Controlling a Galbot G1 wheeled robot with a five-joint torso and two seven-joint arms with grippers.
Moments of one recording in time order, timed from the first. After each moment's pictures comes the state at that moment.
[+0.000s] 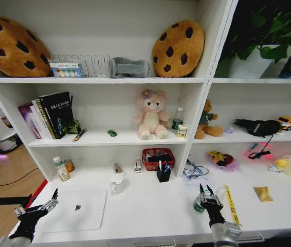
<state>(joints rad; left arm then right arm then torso) 2.04 -1.14 -0.99 -2.23 -0.63 -0.08 -0.19 -1.86 1.28 0.64 2.19 0.30 0.13 0.30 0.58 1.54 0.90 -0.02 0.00</state>
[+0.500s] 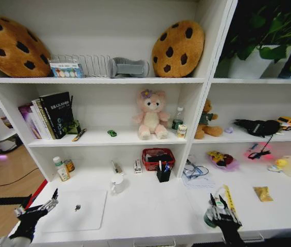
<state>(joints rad) 2.04 -1.14 -0.99 -2.23 -0.63 -0.08 -0.19 -2.23 1.34 0.62 2.27 0.09 0.32 0.37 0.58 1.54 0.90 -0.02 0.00</state>
